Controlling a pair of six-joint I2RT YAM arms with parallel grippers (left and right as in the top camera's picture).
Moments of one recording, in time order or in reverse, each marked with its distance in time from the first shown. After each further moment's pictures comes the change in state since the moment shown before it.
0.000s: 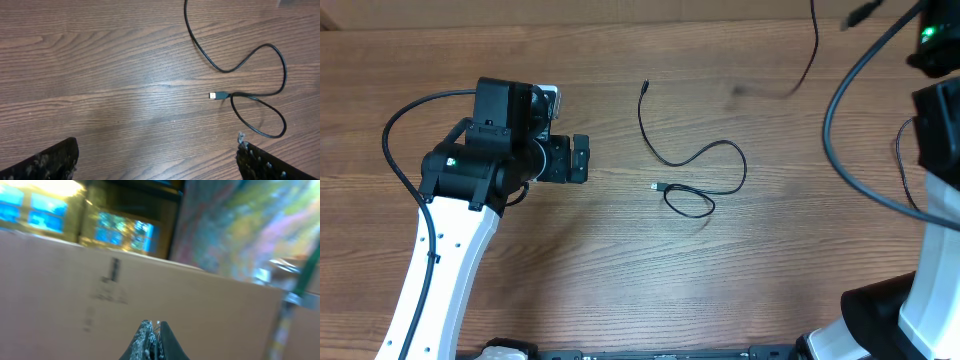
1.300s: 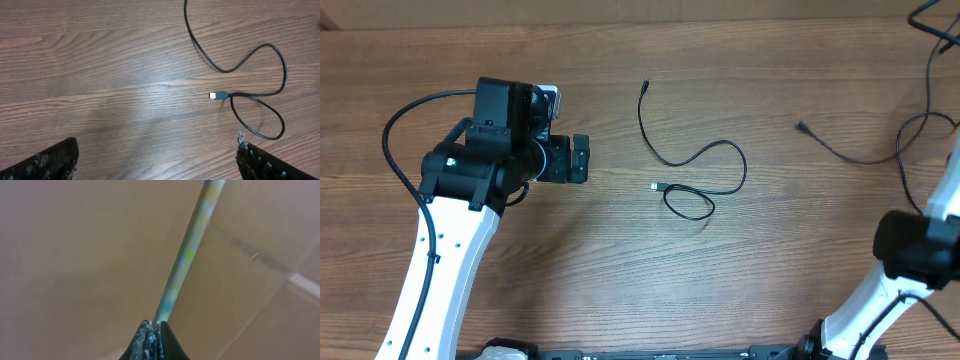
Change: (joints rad) left arm 0.000 0.000 0.000 0.000 0.000 0.000; right arm -0.556 0.322 -0.191 -0.018 -0.080 0.188
